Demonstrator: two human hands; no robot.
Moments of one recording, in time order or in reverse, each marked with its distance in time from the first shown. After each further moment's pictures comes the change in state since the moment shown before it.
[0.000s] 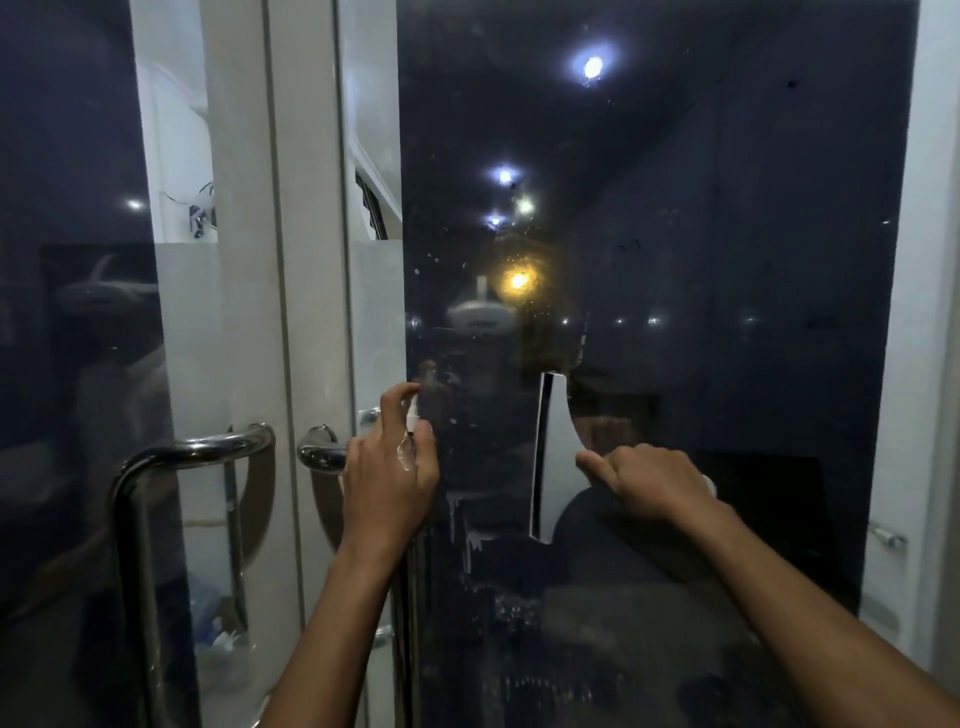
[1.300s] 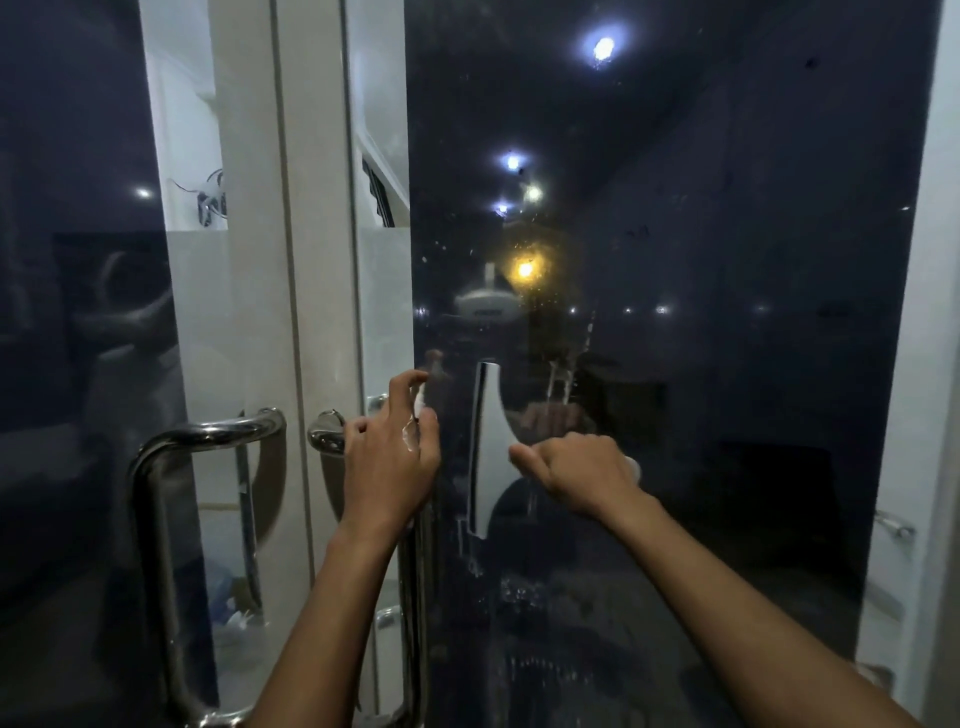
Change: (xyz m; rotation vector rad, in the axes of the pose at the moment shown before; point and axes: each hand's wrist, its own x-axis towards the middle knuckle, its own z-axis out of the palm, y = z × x) left_hand 0.006 -0.009 -0.004 0.061 -0.037 0.007; right_hand 0.008 -0.082 -0.004 0.028 0.082 -0.145
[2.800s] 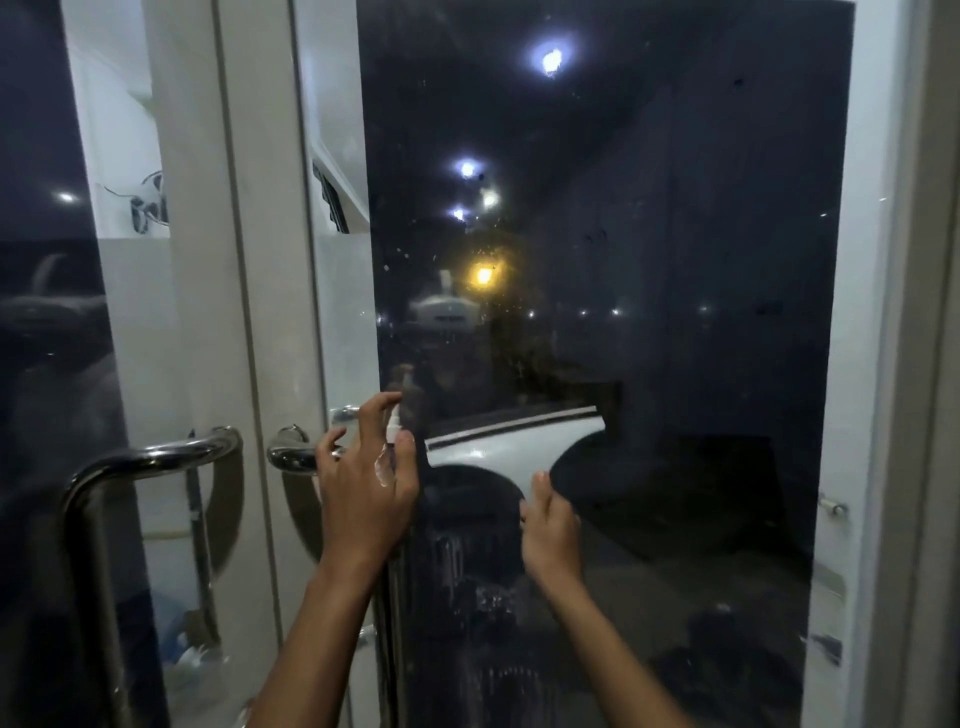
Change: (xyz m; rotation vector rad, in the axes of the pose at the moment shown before) left_hand -0.017 -0.003 0.010 -0.096 0.062 0.022; right_hand -0.045 -0.045 0.076 1.148 0.387 0.674
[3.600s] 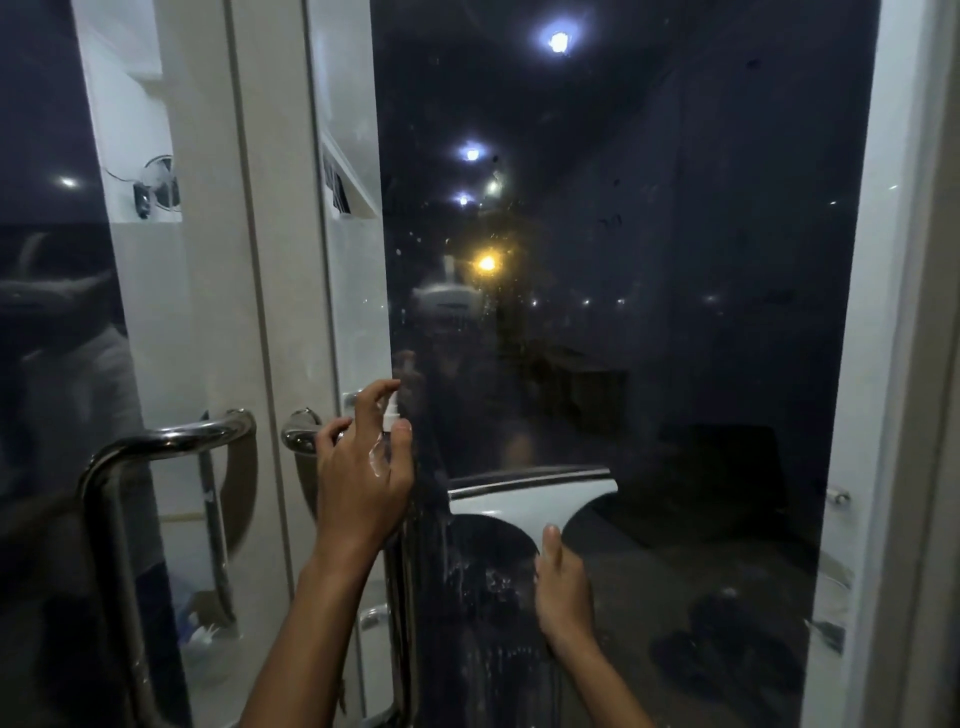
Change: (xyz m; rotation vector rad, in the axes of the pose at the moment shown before) left_hand -0.001 -0.018 -0.011 -0.059 0.019 0.031; right_hand -0.044 0.056 0.002 -0.033 -0.016 0.136
